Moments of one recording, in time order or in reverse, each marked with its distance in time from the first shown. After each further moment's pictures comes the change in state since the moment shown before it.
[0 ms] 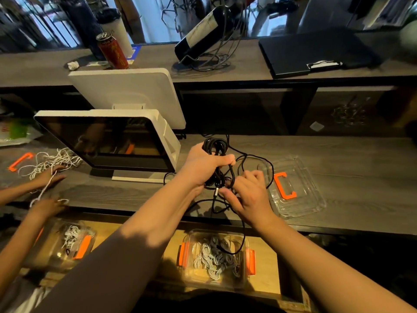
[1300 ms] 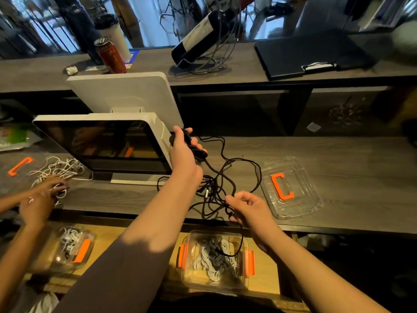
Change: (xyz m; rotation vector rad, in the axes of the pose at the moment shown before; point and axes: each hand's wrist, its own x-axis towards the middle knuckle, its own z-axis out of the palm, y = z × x) left_hand 0.030 -0.006 -0.004 -0.792 0.374 0.053; right_hand -0.013 -0.030 -0.042 1.118 -0.386 1.182
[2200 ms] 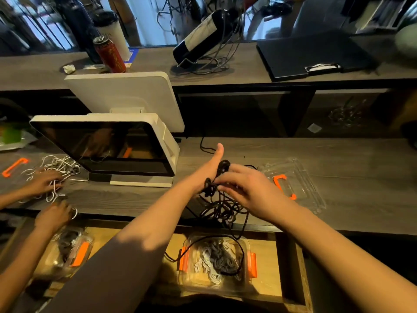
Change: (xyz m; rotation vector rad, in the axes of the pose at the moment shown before) left_hand 0.005 -0.011 -0.008 1.200 -0.543 -0.302; right_hand 0.020 -0.074 0.008 -1.138 -0.209 -0.721
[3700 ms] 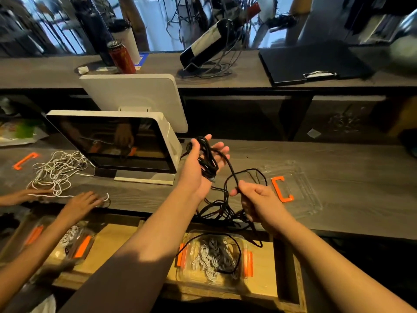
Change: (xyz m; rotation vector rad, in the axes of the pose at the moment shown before) left_hand -0.036 -0.010 0.015 -1.213 0.176 0.353; right_hand -0.050 0.017 0.033 0.965 0.109 0.619
